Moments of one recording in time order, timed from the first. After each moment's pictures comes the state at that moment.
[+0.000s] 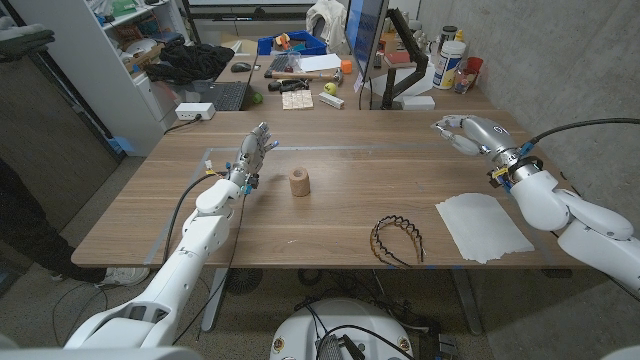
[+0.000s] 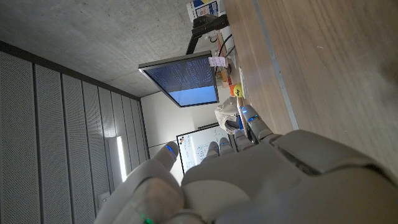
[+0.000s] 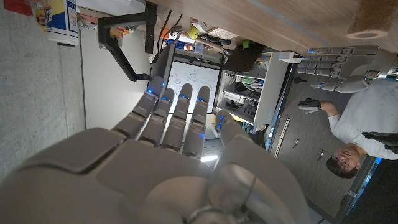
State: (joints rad) left arm 0.84 0.29 0.11 -1.24 -0.41 -0.21 -0.21; left_hand 0.05 0.09 0.51 0.19 0.21 -0.17 -0.05 0.19 0.18 -0.17 -0.09 0.19 0.18 -0.17 -0.03 0.21 0.19 -0.17 -0.03 0.86 0.17; right arm -1.25 -0.96 -0.06 -1.85 -0.45 0.17 -0.33; right_hand 0.31 0.13 0.57 -0.09 0.18 0.68 -0.06 0.21 0.18 0.59 -0.04 0.25 0.18 0.44 -0.05 0.18 0.16 0.26 -0.04 0.68 0.18
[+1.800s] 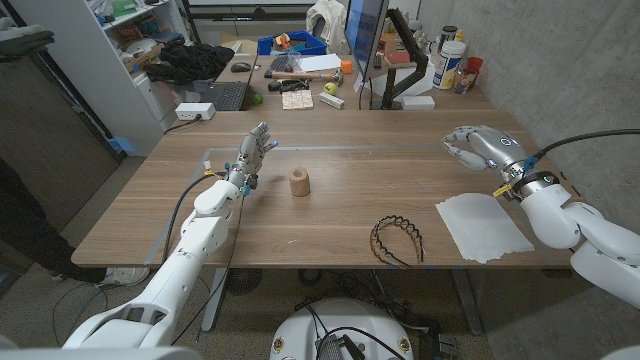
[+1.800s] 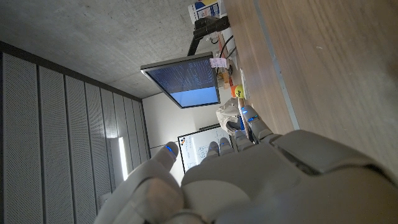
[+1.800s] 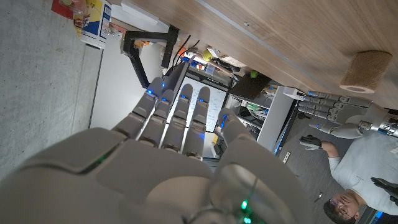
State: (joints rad) left arm 0.85 0.30 0.11 -1.24 -0.41 -0.21 -0.23; left_hand 0.05 0.09 0.52 0.19 0.21 -0.17 -0.05 0.19 0.18 -0.17 -0.09 0.19 0.18 -0.17 -0.03 0.21 0.19 -0.17 -0.03 0.84 0.17; right arm -1.43 -0.88 0.09 -1.97 -0.67 0.07 -0.26; right_hand 0.32 0.12 0.60 -0.12 0.18 0.68 -0.06 0.19 0.18 0.59 -0.04 0.23 0.18 0.42 -0.05 0.18 0.16 0.25 -0.04 0.67 0.18
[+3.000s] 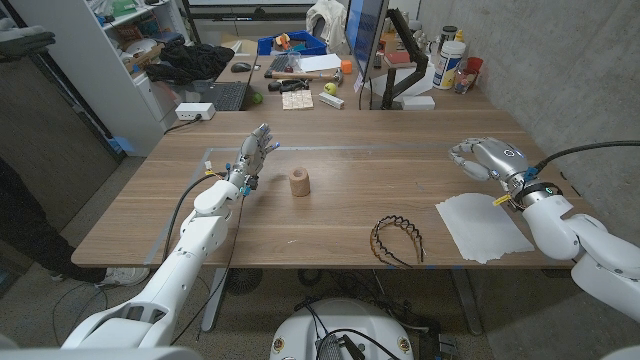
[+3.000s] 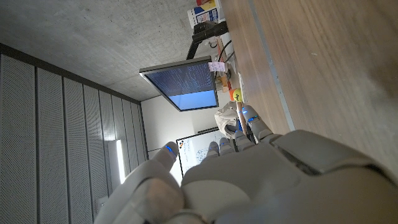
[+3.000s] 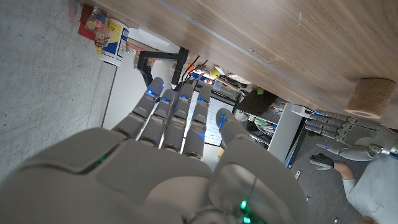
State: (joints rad) left arm 0.85 0.31 0.11 -1.23 -0.42 -0.20 -0.25; left_hand 0.05 0.09 0.52 0.19 0.21 -0.17 -0.05 0.19 0.18 -0.17 -0.09 0.19 0.18 -0.17 -0.03 0.21 0.19 -0.17 -0.03 0.84 0.17; right arm -1.49 -0.87 0.10 -1.99 -0.71 -0.01 -0.23; right_hand 0.32 0.13 0.61 -0.11 0.18 0.69 -0.06 0.19 0.18 0.60 -0.05 0.22 0.18 0.43 -0.05 0.18 0.16 0.25 -0.04 0.67 0.18
